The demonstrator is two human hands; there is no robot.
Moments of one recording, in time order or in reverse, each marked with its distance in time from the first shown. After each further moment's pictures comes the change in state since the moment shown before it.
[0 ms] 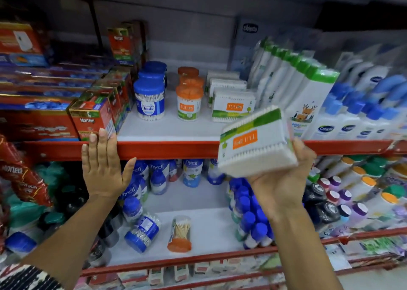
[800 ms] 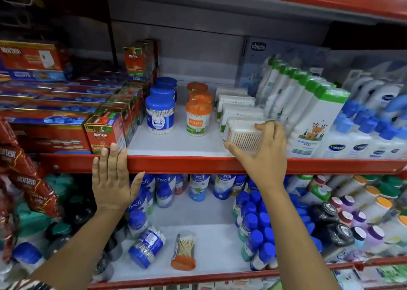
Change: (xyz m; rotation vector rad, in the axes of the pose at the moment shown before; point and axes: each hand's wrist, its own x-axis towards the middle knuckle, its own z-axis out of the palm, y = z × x) left_hand 0.002 -0.001 0.006 0.009 0.054 0.023; right_hand 0.089 0.028 -0.015 -1.596 0.227 -0.538
